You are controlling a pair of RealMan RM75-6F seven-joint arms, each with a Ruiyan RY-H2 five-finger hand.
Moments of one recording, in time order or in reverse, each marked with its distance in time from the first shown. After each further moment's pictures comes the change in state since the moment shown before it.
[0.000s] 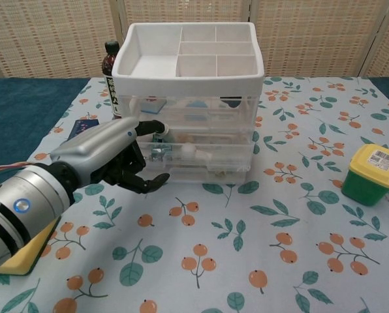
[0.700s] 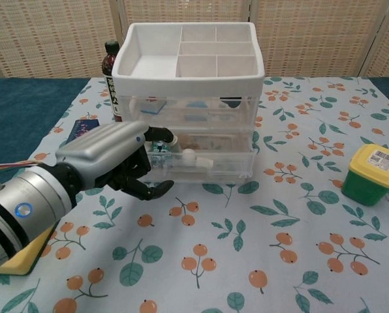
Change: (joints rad) left arm -0.027 0.027 0.035 -0.019 0.025 -0.015 0.058; right arm 0.003 -0.005 0.002 0.013 0.000 -0.006 0.015
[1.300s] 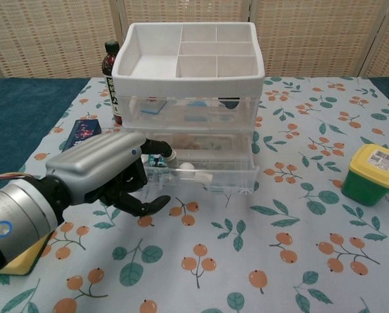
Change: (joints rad) left arm 0.022 0.034 0.056 -0.067 0.021 0.012 0.024; right arm 0.001 -0.002 0.001 0.006 -0.009 0.008 0.006
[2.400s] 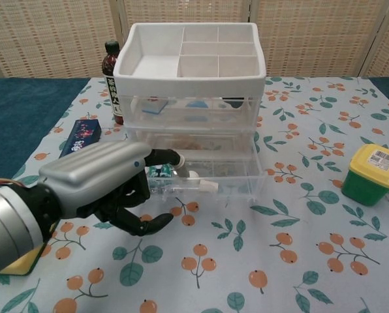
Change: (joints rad) left arm 0.002 0.062 0.042 -0.153 -0.024 -0.017 0.101; right arm -0.005 -0.003 0.005 0.024 -0.006 0.017 0.027
